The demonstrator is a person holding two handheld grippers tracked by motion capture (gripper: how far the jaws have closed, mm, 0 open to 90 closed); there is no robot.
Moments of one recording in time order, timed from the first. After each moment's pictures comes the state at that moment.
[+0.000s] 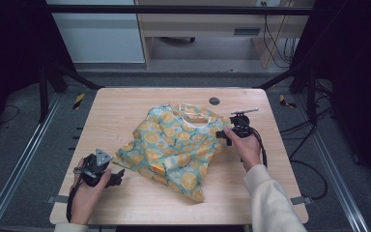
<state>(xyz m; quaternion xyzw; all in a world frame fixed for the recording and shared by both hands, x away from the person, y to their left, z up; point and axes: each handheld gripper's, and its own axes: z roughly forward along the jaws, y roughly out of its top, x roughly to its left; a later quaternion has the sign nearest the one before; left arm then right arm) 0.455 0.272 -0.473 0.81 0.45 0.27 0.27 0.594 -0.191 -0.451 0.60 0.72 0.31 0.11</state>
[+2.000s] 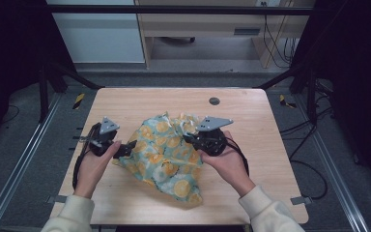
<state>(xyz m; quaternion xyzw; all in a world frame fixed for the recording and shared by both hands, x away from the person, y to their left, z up) 0.518 0.235 -0.393 0.80 0.42 0.25 0.36 0.492 -0.093 -0.367 0.27 0.82 0.48 0.16</state>
